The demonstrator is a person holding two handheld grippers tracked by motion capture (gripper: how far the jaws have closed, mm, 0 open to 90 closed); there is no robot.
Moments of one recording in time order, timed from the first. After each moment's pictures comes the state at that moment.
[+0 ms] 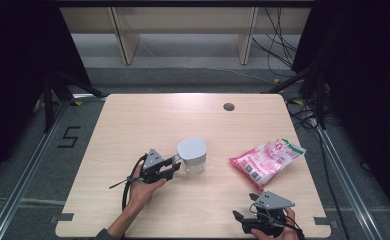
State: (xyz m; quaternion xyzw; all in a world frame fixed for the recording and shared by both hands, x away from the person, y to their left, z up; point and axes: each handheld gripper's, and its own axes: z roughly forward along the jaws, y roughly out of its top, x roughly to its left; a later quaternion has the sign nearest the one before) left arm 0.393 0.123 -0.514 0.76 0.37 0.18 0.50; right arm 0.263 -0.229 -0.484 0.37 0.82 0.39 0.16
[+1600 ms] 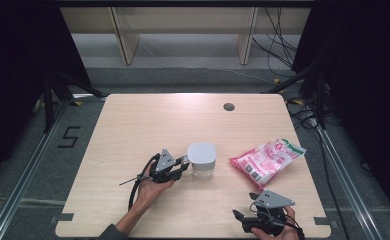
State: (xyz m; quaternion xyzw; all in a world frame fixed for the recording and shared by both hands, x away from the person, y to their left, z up) left arm 0.395 0.099 -0.514 0.79 0.31 0.20 0.49; right arm 0.265 -0.229 -0.484 0.37 0.83 0.39 0.16
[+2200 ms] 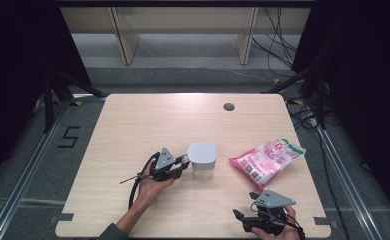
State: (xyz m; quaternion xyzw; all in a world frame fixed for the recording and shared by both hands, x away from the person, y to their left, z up) left arm 0.401 0.099 -0.517 0.78 0.31 0.20 0.51; right arm 0.266 -0.231 -0.484 0.38 0.82 0.40 0.16
